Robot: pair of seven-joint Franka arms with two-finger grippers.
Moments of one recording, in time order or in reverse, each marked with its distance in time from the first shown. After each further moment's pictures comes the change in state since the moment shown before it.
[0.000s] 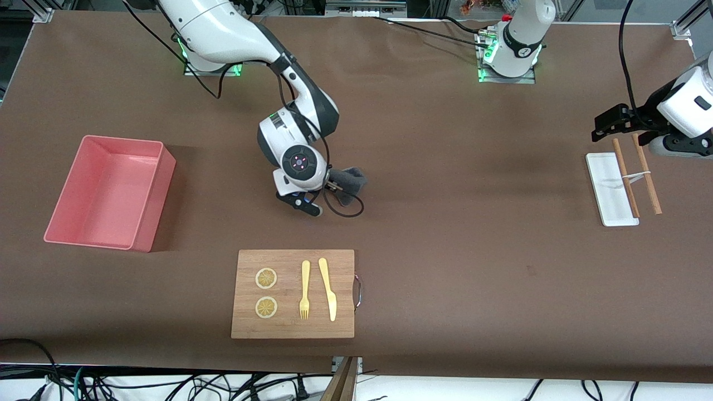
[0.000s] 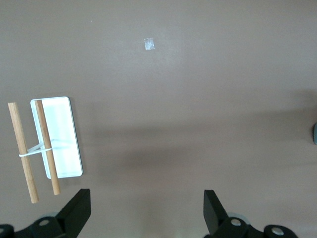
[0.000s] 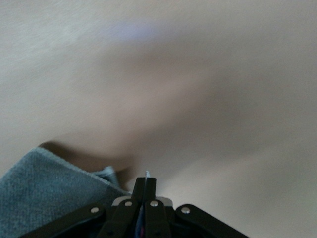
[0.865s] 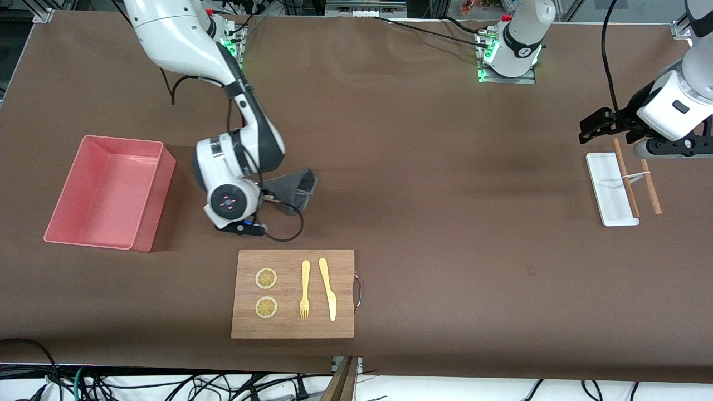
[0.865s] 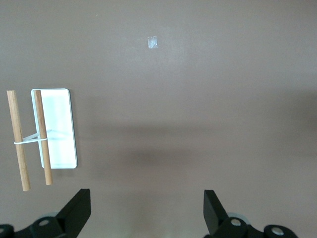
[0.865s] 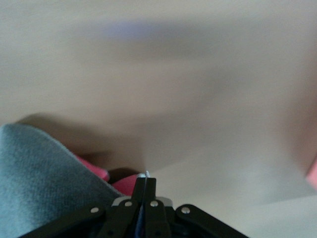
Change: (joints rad) left arm -0.007 0.002 -0.047 0.000 0.024 0.000 -0.120; right arm -0.025 -0.036 -0.281 0.004 -0.004 -0.229 -0.596
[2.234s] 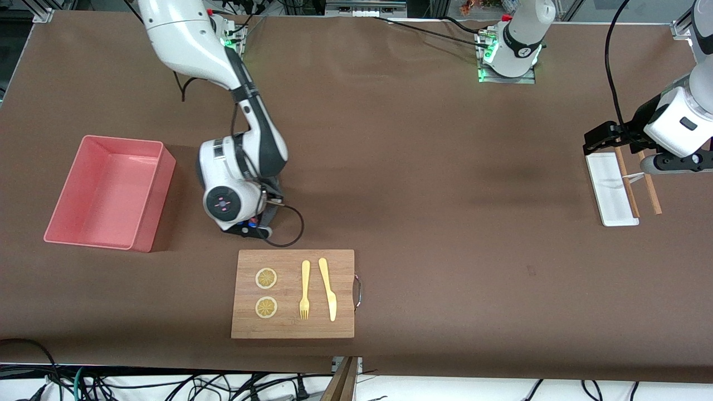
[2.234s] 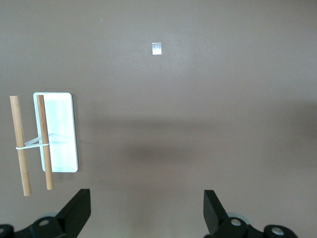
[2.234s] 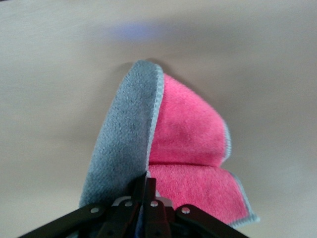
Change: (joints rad) left arm 0.006 0.077 0.011 0.082 0.001 -0.015 -0.002; right arm 0.129 0.049 -0.050 -0.005 0.206 0.128 0.130
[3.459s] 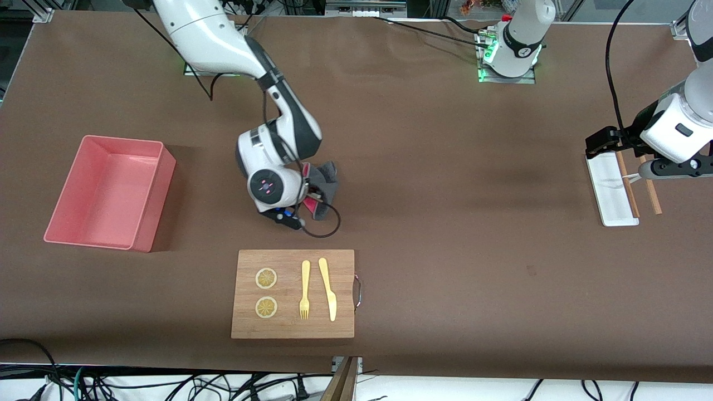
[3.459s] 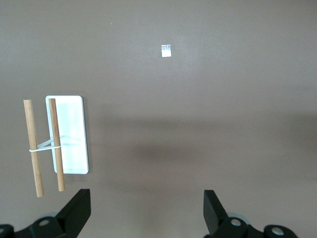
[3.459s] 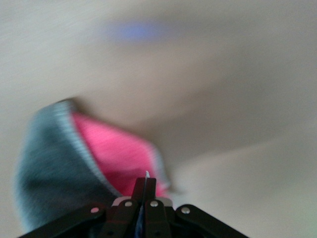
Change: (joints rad) left arm 0.000 0.016 -0.005 0.013 0.047 0.000 -0.001; right arm -0.091 0.006 0.163 0.017 -0.008 0.014 0.193
